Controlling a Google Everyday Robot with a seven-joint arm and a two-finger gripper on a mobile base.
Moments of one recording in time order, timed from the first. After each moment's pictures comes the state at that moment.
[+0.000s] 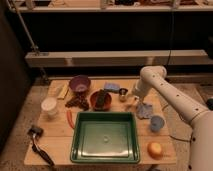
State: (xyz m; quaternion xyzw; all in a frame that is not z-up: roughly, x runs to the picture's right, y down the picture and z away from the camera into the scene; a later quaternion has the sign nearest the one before) arm 0.185 0.063 0.907 -0.16 -0.26 -0.52 0.80
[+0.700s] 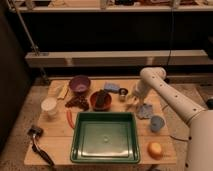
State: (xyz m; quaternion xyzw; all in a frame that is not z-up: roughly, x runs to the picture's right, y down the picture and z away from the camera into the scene) arm 0.190 0.074 0.922 -0.17 -0.26 -0.51 0.80
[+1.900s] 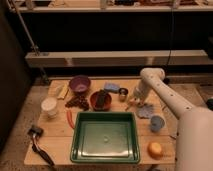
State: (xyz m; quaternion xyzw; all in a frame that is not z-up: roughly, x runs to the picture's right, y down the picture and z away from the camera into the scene) arm 0.208 0.081 0.950 -0.20 -0.26 -0.49 0.81
